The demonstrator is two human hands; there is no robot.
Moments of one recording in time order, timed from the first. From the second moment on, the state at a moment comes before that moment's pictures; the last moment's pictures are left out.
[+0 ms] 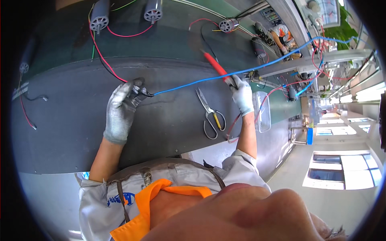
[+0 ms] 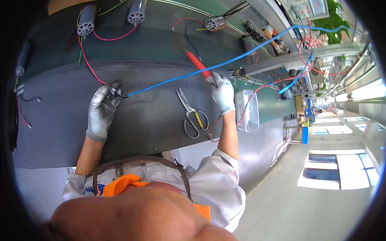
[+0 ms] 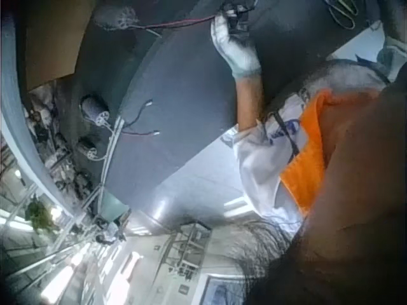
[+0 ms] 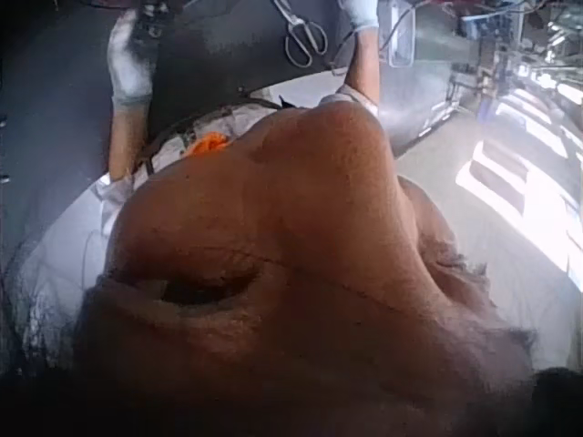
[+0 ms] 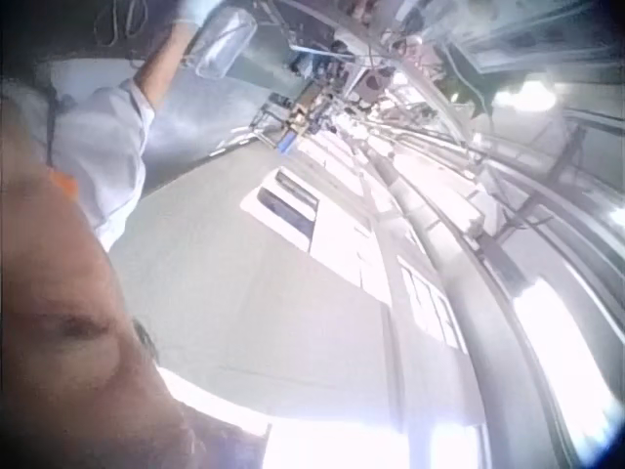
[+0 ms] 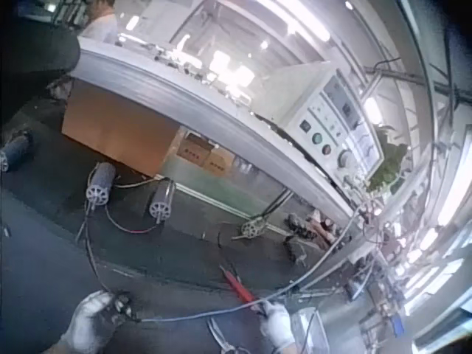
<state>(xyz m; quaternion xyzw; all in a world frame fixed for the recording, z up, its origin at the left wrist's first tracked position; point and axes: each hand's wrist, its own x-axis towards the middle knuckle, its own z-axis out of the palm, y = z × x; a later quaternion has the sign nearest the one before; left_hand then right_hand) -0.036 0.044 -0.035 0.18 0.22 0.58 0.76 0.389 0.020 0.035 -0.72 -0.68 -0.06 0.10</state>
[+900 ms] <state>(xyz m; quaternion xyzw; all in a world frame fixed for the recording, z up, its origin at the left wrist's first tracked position) -0.126 0.107 -0.015 0.78 0.48 0.40 -0.04 0.145 0.227 0.037 -0.59 -0.79 -0.13 0.09</state>
